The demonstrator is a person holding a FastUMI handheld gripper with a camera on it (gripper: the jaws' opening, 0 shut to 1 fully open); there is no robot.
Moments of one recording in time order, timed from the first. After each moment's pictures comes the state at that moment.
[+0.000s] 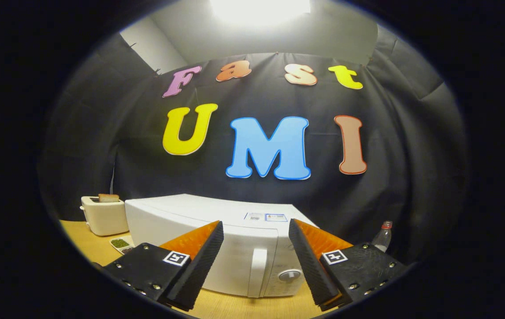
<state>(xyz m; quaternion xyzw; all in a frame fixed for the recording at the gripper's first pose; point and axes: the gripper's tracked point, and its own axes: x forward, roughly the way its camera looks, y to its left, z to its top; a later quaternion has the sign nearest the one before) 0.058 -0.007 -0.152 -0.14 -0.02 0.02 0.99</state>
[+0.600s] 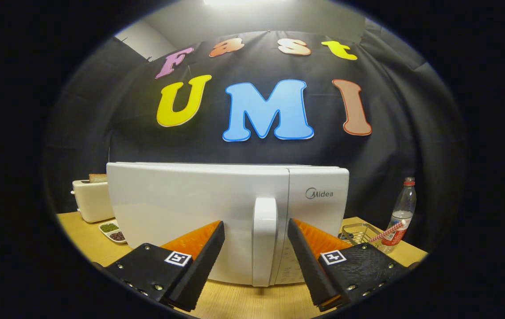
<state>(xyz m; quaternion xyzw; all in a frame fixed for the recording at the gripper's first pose) 0.092 -0.037 -0.244 -0.11 0.05 -0.01 0.99</state>
